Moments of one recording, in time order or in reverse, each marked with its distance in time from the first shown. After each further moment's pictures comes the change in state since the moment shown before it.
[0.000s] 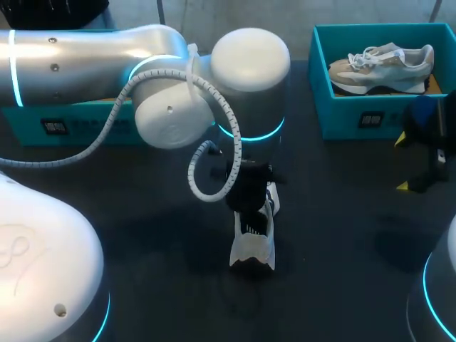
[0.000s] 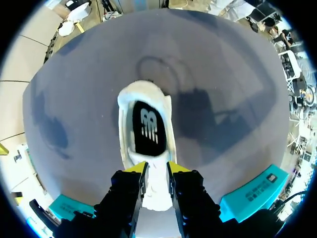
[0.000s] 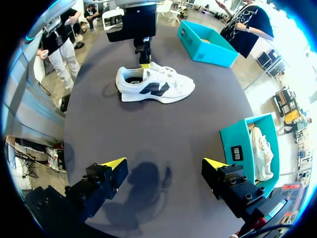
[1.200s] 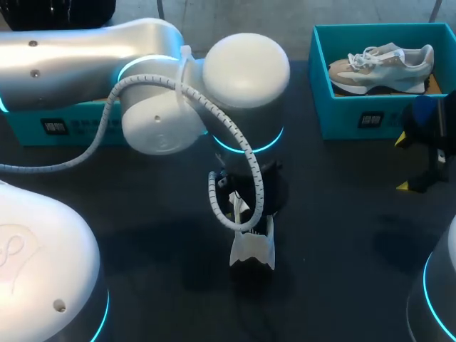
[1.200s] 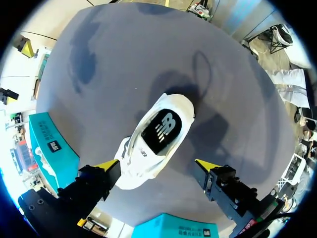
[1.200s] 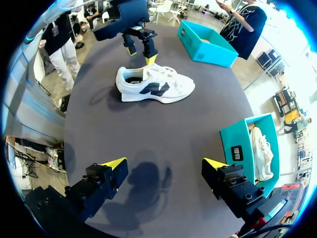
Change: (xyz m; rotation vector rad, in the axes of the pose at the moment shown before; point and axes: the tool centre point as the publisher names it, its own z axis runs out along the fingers) left arm 0.010 -0.014 -0.033 -0.096 -0.043 -0.729; right arm 0.000 0.000 0.000 0.000 0.000 0.000
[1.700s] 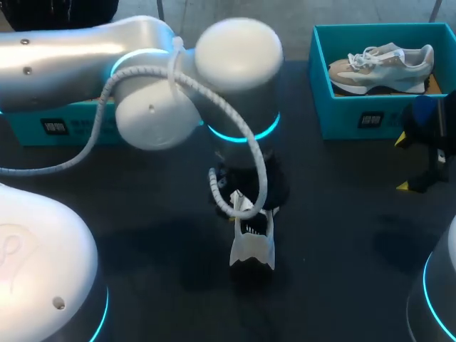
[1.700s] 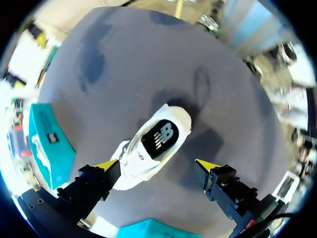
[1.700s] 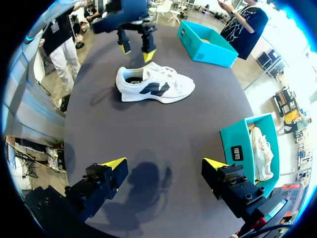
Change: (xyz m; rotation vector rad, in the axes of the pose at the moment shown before) left arm 0.005 -0.009 -0.018 0.085 0.022 -0.167; right arm 0.000 0.000 0.000 0.000 0.000 0.000
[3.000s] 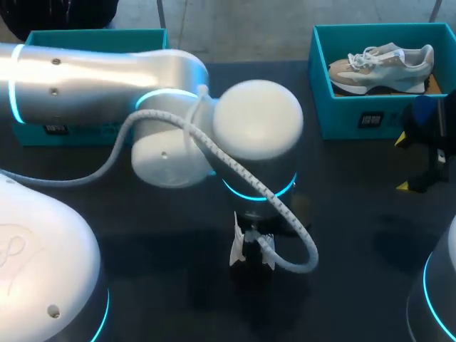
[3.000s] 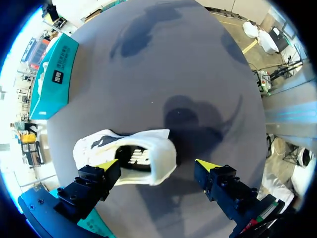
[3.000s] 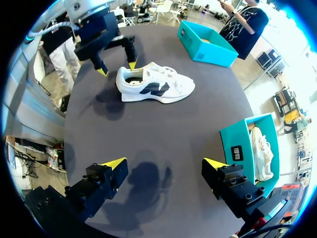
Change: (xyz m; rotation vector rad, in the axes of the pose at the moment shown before) left arm 0.036 -0.059 0.040 -0.036 -0.032 -0.648; right arm 0.000 0.000 0.000 0.000 0.000 0.000
